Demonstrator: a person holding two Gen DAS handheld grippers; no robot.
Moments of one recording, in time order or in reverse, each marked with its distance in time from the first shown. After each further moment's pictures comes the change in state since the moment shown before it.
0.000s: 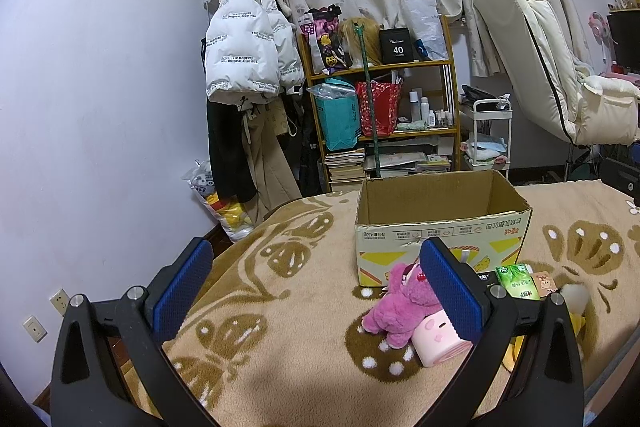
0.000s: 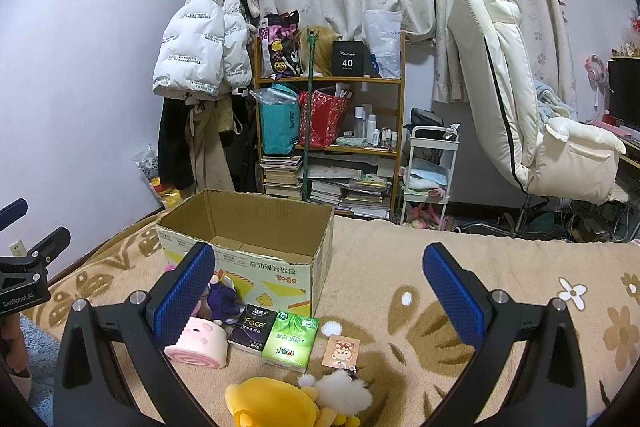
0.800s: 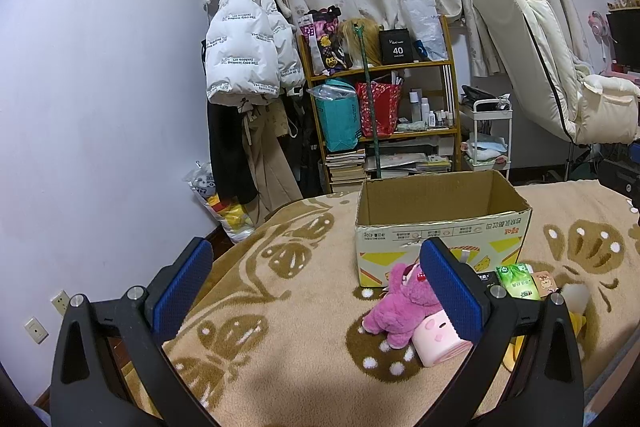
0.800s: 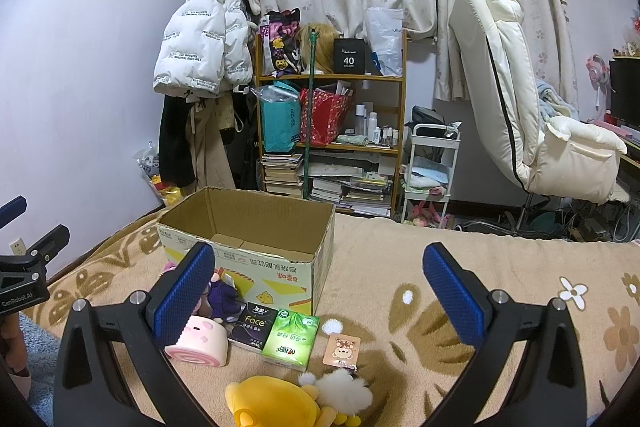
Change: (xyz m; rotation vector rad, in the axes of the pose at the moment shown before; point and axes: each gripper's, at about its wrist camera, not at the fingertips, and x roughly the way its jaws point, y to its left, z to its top) left arm 0.000 0.000 0.000 0.002 0.000 0.002; right arm 0.002 0.000 -0.001 -0.002 0.004 0.000
